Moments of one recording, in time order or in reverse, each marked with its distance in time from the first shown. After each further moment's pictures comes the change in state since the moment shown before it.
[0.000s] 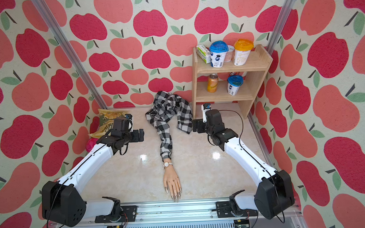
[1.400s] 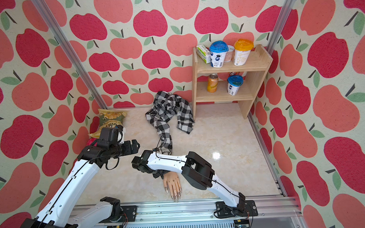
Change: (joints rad) left arm 0.042 -0.258 -0.019 -0.346 0.166 -0.150; right arm 0.734 0.980 0.818 -1.026 0.307 0.685
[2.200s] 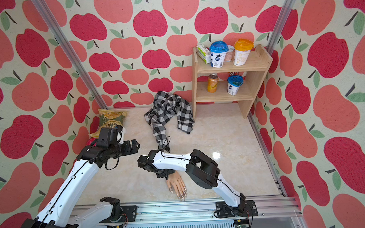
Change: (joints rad) left arm 0.027 0.000 -0.002 0.000 0.036 -0.002; right arm -0.032 -0.130 -0.224 0.149 -0.096 -0.034
